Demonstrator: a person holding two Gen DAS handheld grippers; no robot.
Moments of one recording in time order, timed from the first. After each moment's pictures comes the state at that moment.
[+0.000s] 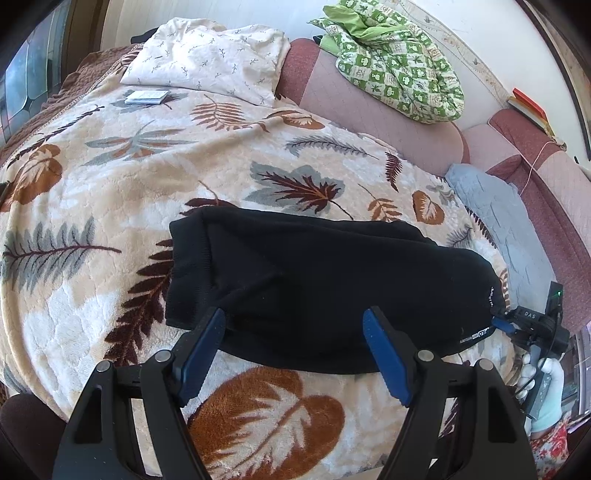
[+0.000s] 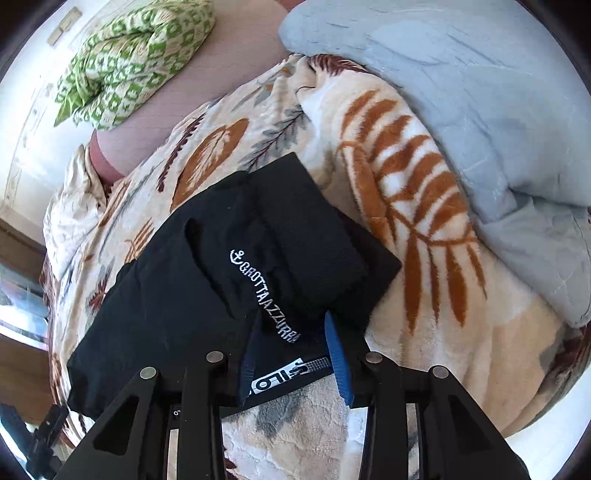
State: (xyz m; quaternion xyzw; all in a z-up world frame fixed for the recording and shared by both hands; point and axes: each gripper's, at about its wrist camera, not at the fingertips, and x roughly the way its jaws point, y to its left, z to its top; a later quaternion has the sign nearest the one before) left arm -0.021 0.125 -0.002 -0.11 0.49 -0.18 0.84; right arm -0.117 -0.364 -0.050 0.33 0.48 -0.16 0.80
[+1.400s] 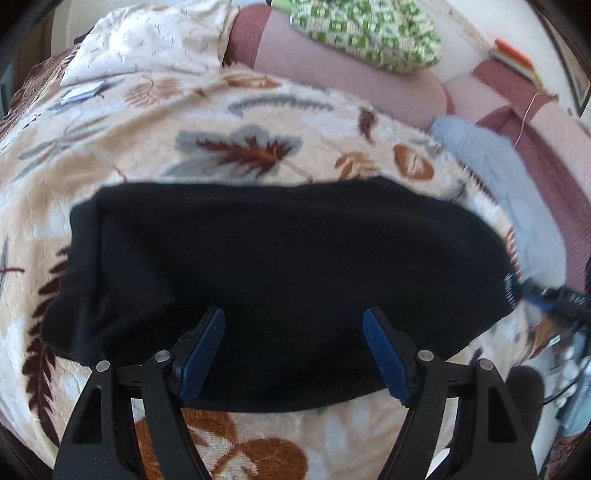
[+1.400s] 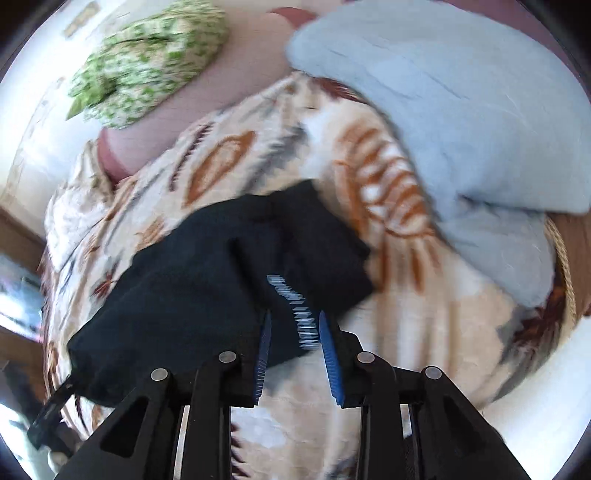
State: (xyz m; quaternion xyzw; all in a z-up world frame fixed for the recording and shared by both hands) left arm -0.002 0.045 -0.049 -0.04 0.53 -0.22 0.82; right arm -0.128 -0.323 -0.005 0.27 0.48 -0.13 0.82
